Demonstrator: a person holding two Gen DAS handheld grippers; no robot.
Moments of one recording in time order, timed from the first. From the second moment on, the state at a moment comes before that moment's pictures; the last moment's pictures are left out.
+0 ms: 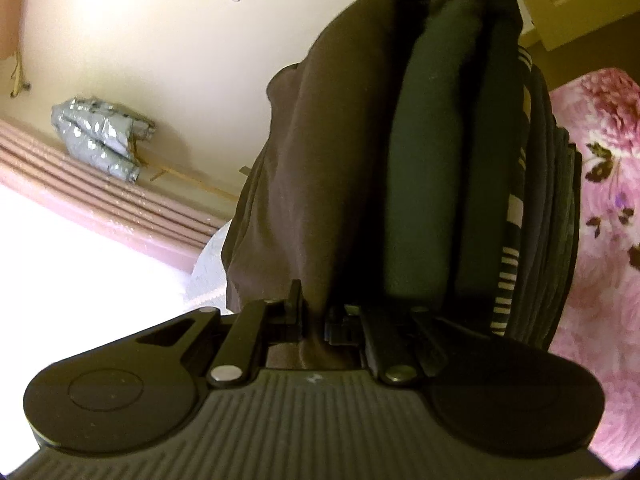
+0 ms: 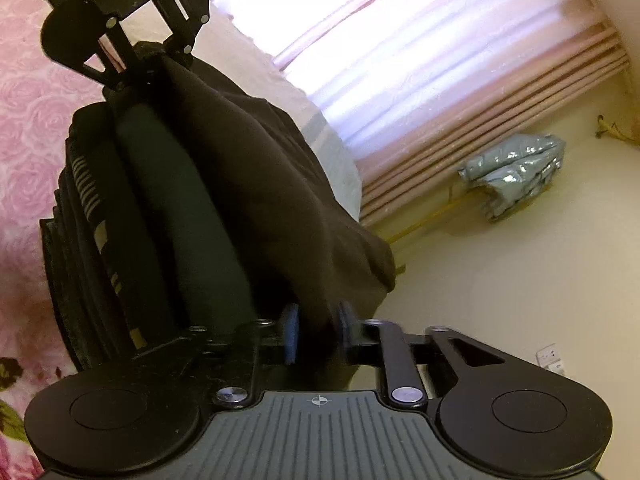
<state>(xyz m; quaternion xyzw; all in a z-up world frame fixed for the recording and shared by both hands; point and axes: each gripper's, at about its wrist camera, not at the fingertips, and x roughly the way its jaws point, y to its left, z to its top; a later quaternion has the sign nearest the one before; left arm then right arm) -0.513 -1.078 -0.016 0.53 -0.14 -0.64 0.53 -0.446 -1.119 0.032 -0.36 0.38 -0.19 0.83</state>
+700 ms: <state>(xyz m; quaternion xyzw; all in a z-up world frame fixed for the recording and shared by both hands) -0.511 -1.095 -0.033 0.56 -0.18 -0.60 0.54 -0.447 -1.136 -0.001 -0.35 0.42 -0.17 0.82</state>
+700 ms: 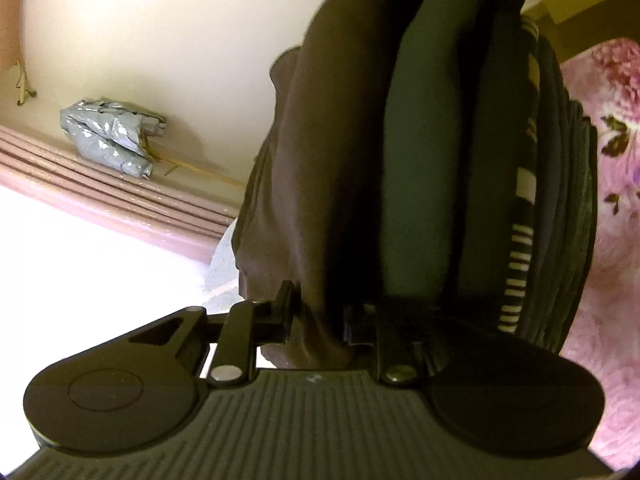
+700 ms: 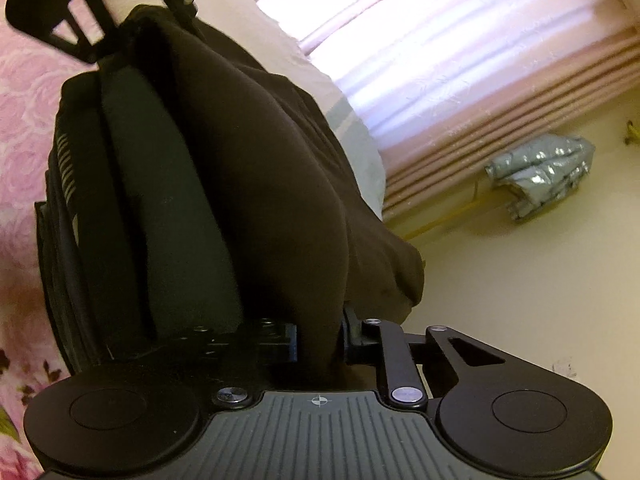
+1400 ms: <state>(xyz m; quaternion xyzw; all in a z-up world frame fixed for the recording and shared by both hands) -0.495 -1.074 -0.018 0.51 -0.18 -0.61 0.58 -0.465 -1.080 0.026 -0.34 0.40 -0.20 0.83</state>
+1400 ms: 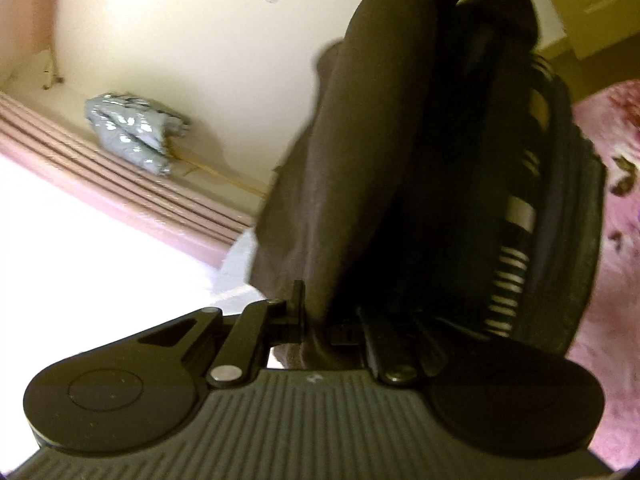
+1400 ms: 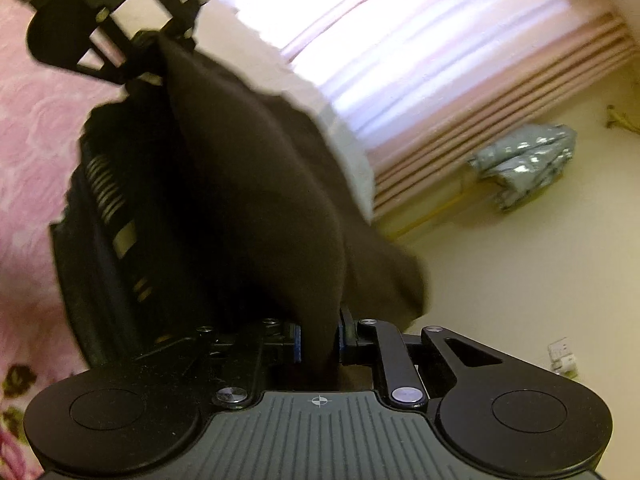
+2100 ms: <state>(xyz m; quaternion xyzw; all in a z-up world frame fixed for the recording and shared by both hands) -0.488 -1.080 -0.052 0.54 -0.18 -0.60 0.56 -0.465 -1.070 0.022 -0.35 0.41 -0.19 0.82</state>
